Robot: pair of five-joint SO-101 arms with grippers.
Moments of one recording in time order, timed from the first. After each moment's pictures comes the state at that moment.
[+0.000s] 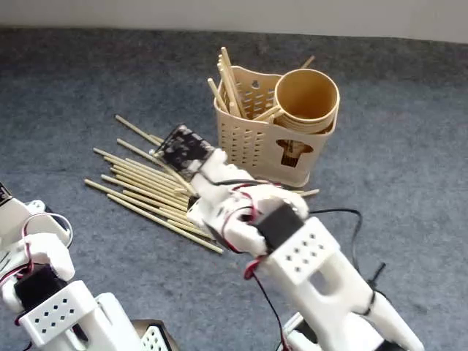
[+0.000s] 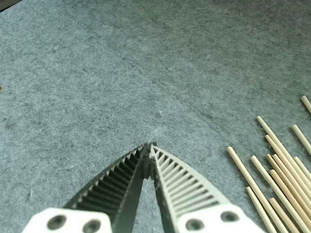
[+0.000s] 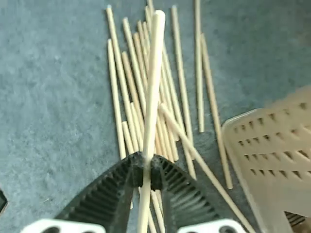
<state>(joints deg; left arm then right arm) -44.5 -75.4 68.8 50.2 8.0 -45.9 -37.0 29.5 62.5 17.3</state>
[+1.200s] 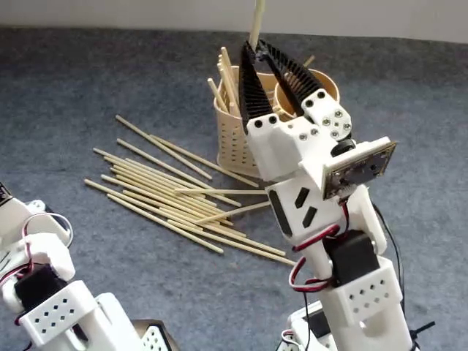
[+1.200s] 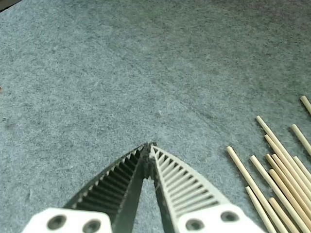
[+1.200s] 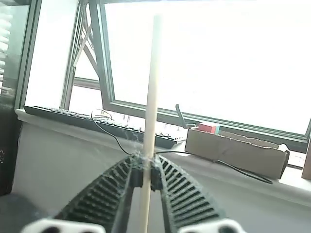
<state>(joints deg) -44.4 -75.4 68.8 50.2 8.0 -28.8 -55.3 31.6 7.6 10.9</state>
